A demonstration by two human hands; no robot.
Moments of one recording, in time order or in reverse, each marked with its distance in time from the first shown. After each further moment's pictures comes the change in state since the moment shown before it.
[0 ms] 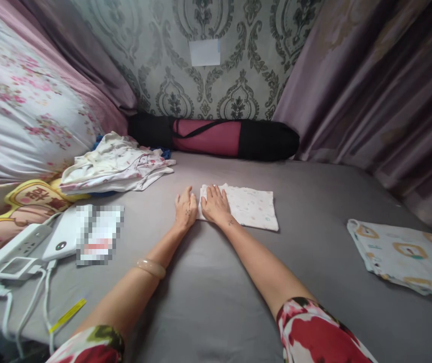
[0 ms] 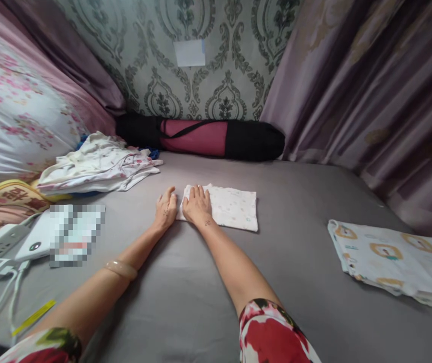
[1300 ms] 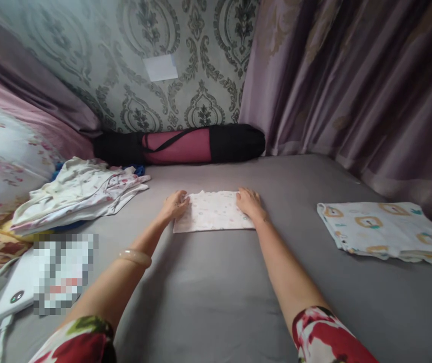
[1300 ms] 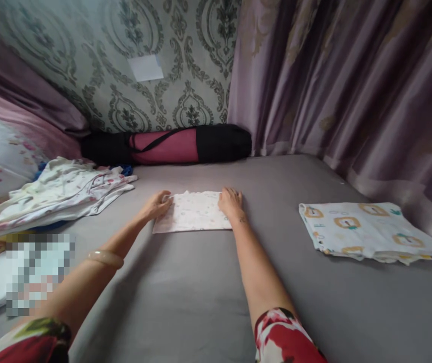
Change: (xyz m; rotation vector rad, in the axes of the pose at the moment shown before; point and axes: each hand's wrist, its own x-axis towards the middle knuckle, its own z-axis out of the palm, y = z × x) left_hand 0.062 0.031 0.007 0.336 -0.415 0.167; right_hand -0.035 0.152 -0.078 -0.076 0.047 0.369
